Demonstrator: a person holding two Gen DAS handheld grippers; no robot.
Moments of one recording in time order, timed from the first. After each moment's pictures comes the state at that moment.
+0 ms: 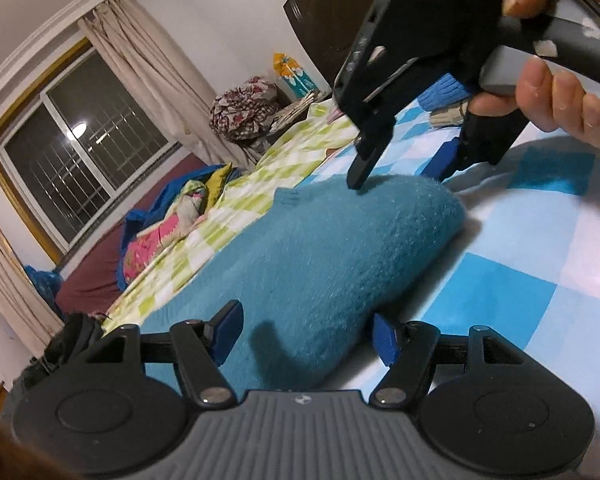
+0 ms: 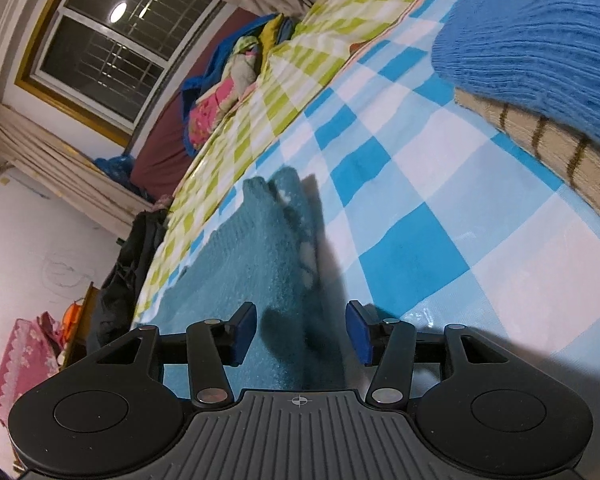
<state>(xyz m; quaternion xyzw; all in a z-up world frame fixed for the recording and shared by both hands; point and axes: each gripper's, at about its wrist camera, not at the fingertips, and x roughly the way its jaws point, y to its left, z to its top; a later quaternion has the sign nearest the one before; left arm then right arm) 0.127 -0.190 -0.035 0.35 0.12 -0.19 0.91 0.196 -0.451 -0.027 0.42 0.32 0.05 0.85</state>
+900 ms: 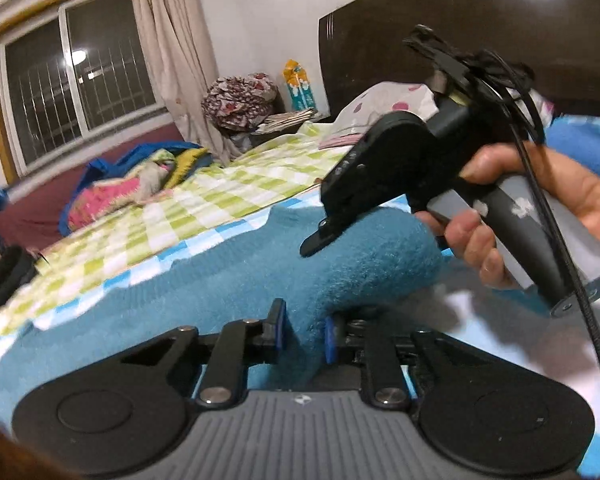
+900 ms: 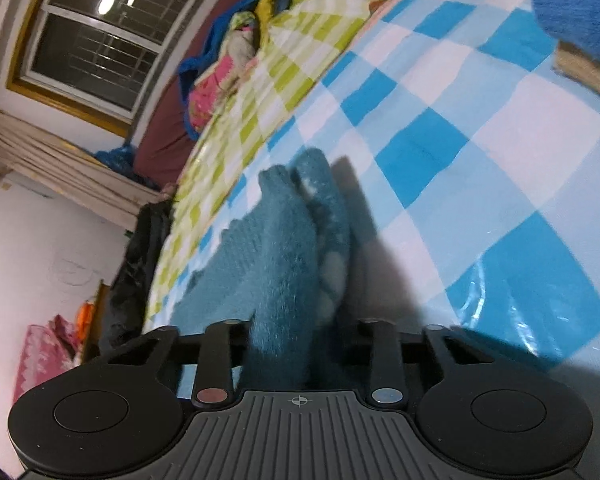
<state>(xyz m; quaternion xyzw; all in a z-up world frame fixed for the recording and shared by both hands) 0.138 -0.142 0.015 0.17 0.18 -0.28 0.93 0.253 -0.433 -0.034 0.45 0.35 0.08 0.82</state>
